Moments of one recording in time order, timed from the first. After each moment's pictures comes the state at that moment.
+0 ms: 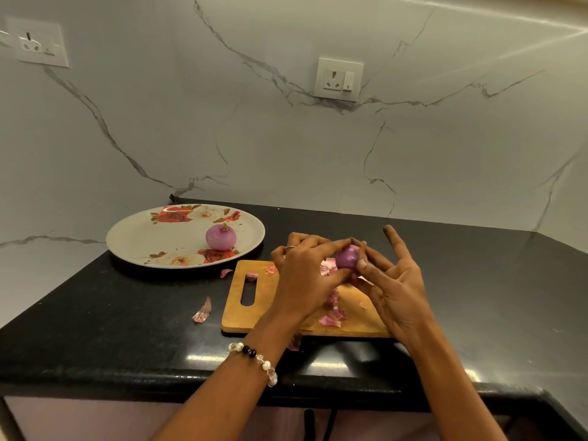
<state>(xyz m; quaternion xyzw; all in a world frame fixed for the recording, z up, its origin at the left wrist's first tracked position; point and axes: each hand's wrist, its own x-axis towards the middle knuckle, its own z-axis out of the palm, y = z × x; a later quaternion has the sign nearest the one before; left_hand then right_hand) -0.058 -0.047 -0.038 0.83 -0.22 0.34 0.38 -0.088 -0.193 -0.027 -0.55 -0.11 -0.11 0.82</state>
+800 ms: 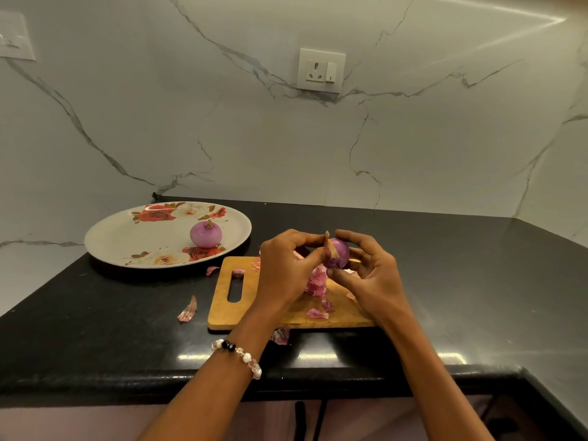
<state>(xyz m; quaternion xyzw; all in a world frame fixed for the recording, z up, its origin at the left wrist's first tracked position) -0.061 -0.043 -0.033 0.76 -0.20 0.29 0.54 -0.073 -0.200 -0.048 -0.75 -0.21 -0.25 0.57</state>
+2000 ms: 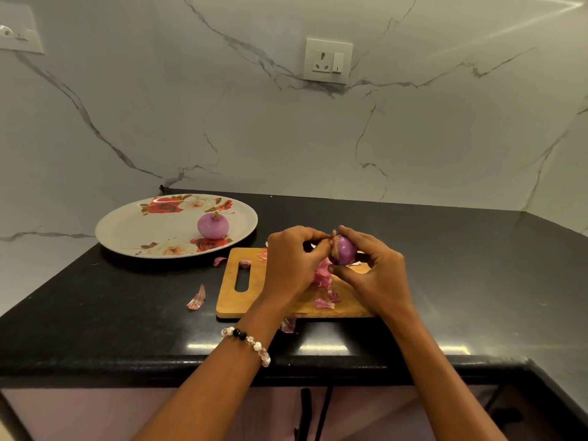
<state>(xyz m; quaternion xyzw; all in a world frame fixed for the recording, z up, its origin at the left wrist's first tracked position) -0.064 -0.045 -0.034 0.77 -0.19 0.33 0.51 -0.067 -0.201 -0.060 -0.80 -0.22 -0.35 0.43</state>
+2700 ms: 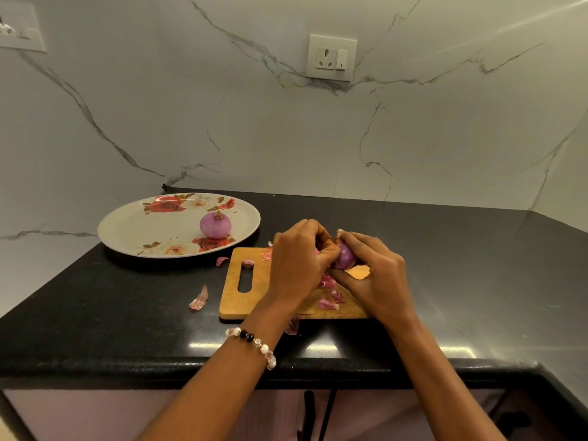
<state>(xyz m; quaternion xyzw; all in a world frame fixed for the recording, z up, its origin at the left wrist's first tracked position) -0.059 -0.047 -0.037 0.80 -0.21 0.36 0.43 -0.070 -0.196 -0.062 -0.82 -0.25 -0.40 0.31</state>
